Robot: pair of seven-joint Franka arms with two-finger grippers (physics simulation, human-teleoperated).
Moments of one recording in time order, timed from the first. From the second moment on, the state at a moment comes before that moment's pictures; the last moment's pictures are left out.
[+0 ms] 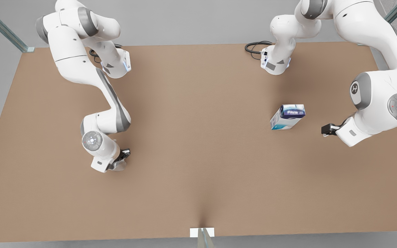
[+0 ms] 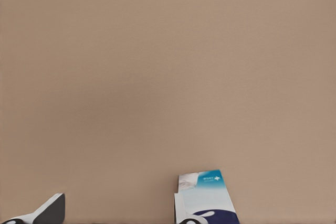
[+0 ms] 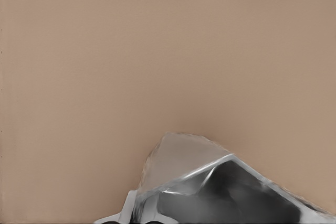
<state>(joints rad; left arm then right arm) -0.09 0.30 0.11 -1.40 0.06 1.60 0.19 0.13 0.51 0.12 -1.72 -0.08 2.19 -0.05</state>
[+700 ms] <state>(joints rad) -0.09 0.30 0.13 -1.40 0.06 1.60 0.19 0.57 1.00 0.09 -0.97 0.02 2.14 0.30</state>
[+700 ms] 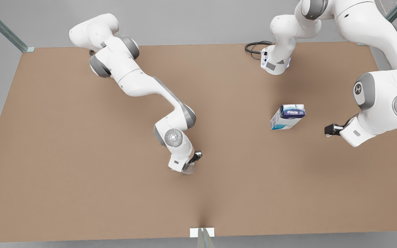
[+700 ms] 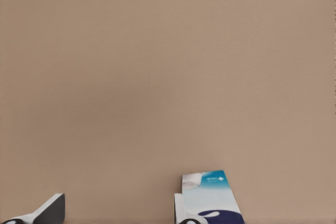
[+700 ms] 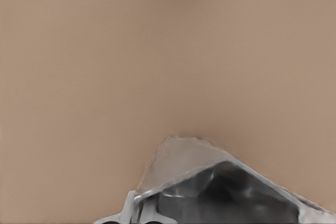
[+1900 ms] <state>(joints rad) -0.10 -0.32 0.21 -2.43 -0.09 2.08 -1.14 0.50 0.76 0.06 -1.23 0.01 2.20 0.32</state>
